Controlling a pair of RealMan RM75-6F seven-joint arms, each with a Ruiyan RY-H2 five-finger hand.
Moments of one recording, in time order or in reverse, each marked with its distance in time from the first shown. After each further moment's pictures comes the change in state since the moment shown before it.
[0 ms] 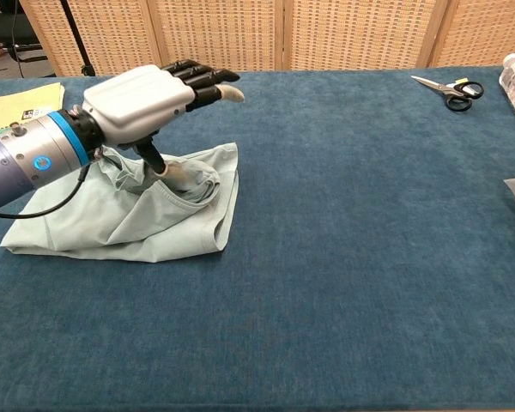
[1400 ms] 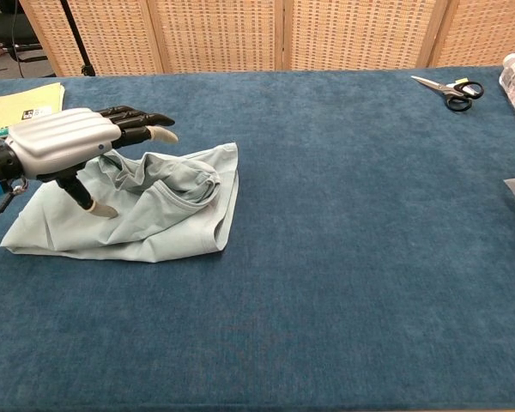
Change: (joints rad) left arm 0.118 0.089 0.121 0.059 0.065 0.003 -0.262; right arm 0.003 0.000 -0.002 -0.003 -0.001 -0.006 0.000
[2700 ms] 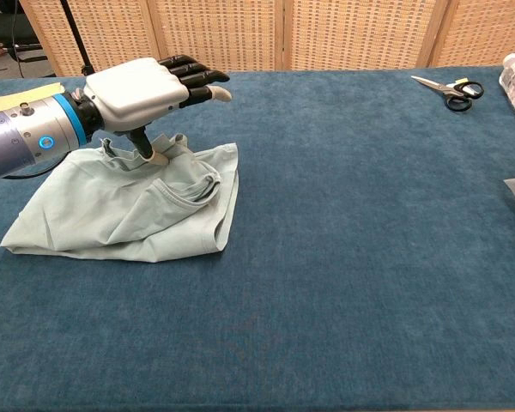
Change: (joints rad) left arm -0.189 -0.147 -0.087 0.249 0.002 -0.068 0.172; right arm 0.007 -0.006 0.006 0.030 0.024 -0.027 0.023
